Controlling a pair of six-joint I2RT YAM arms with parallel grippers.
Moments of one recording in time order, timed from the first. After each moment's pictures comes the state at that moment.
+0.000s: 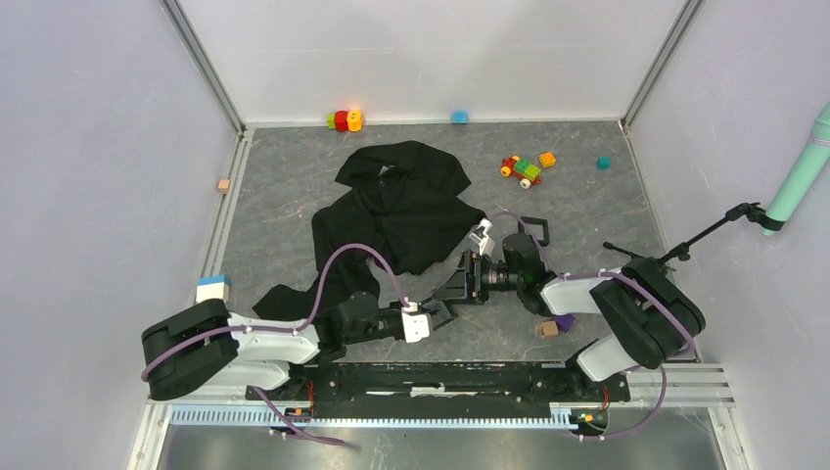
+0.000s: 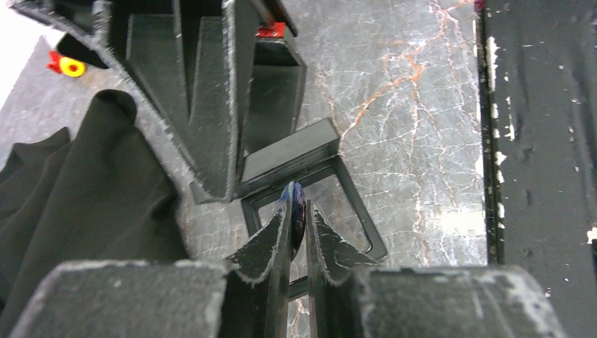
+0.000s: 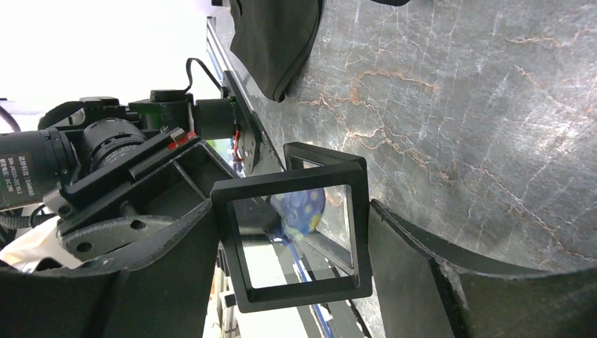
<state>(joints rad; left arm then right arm) -1.11 1.20 0.16 0.80 0.15 0.47 0.58 1.50 0.38 0.62 -0.78 0.92</state>
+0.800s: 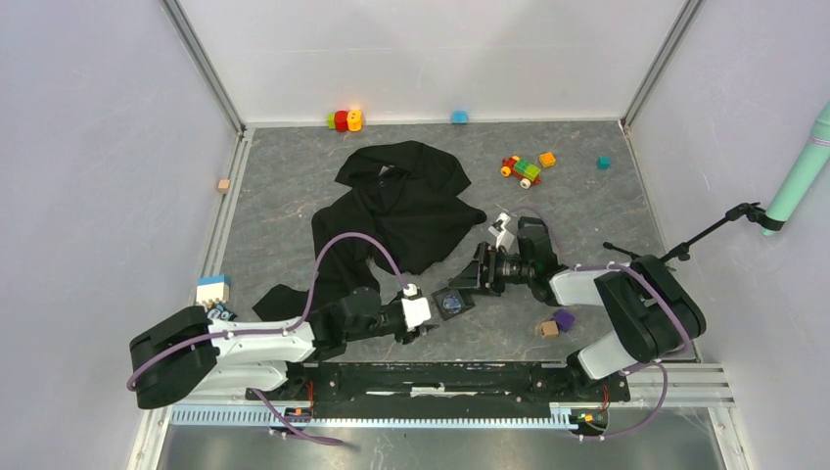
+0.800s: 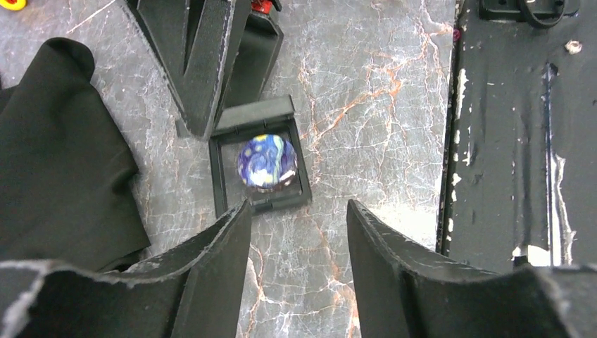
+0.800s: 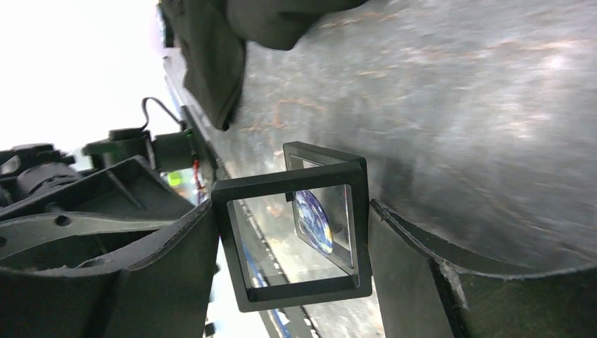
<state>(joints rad) -1.12 1.12 0.25 0.55 0.15 0.26 0.44 1.52 0.39 0.51 -0.77 0.81</state>
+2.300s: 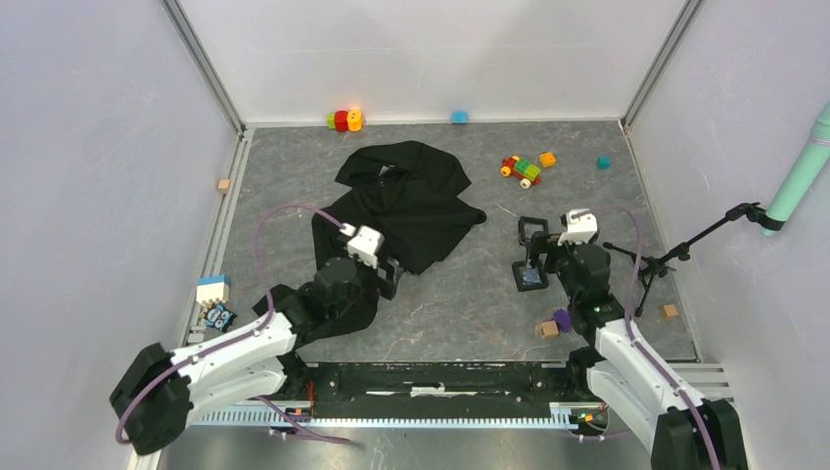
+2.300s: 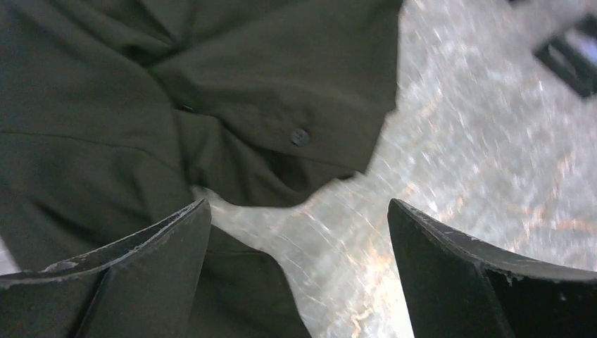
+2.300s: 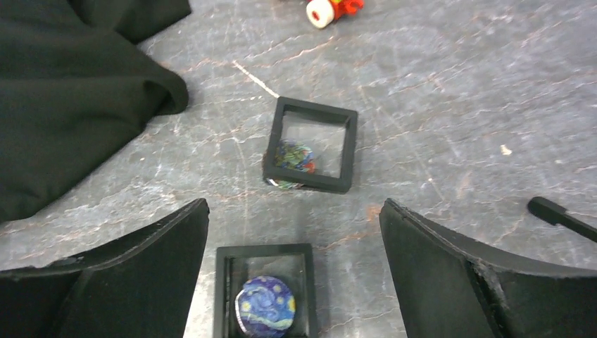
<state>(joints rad) -0.85 0.94 0.33 0.23 -0.27 -0.14 0.22 0.83 0.29 0.19 0.10 0.11</state>
